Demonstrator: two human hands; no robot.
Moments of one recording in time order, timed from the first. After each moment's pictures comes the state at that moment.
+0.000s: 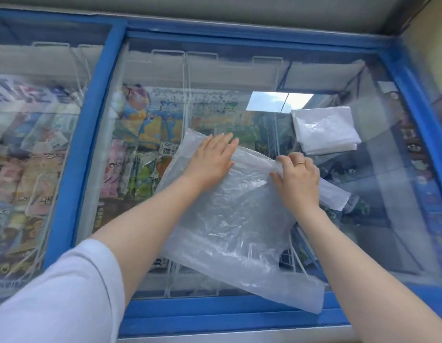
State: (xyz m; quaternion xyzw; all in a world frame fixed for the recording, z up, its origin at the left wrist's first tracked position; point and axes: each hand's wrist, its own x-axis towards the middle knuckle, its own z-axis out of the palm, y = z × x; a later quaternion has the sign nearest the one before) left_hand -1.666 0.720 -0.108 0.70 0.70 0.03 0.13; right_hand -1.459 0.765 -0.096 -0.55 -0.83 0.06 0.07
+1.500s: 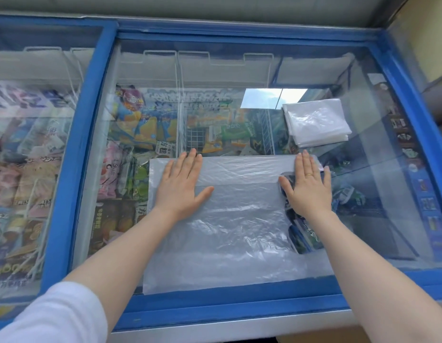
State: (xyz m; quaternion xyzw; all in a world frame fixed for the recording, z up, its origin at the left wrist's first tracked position) left_hand -1.676 0.641 -0.128 0.63 0.77 -0.01 0.12; right_hand -1.406 0.763 -0.121 -0.59 -0.80 0.07 -0.12
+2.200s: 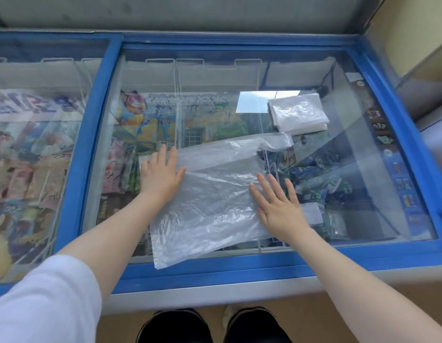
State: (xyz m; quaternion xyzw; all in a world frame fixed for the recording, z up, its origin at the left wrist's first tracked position) left_hand -1.678 0.618 -0.094 0.53 0.84 -0.04 0.11; right_hand -1.389 0.666 -0.112 -0.41 -0.91 0.01 -0.09
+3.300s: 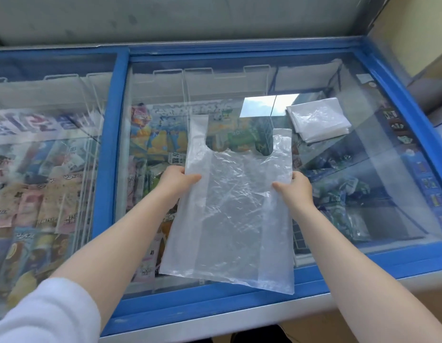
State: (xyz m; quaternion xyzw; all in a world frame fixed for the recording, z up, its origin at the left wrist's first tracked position) left_hand -1.730 0.635 -0.076 0.28 0.79 0.28 0.48; right_hand -1.483 0.702 -0.086 -0.73 -0.53 0.39 0.19
